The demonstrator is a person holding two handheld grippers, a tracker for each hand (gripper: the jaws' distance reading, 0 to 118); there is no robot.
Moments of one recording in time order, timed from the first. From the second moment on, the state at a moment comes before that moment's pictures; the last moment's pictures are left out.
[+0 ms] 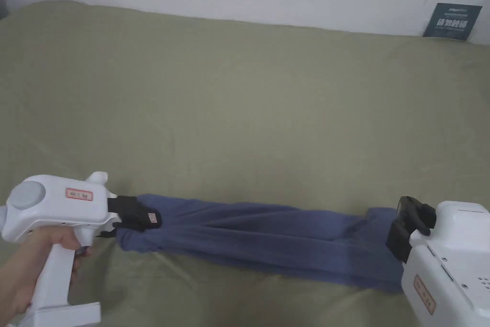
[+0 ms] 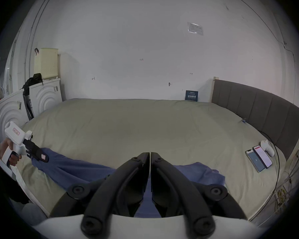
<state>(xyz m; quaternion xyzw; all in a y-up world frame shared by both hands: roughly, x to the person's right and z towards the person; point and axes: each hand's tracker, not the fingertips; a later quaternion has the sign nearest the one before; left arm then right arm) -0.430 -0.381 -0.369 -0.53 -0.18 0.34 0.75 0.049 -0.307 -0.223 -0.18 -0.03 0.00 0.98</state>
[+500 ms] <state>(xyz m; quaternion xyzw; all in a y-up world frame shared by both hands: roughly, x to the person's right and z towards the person) -0.432 -0.280 -0.329 -0.50 -0.15 0.23 0.82 0.053 -0.292 -0.205 -0.16 -0.02 -0.01 0.99</state>
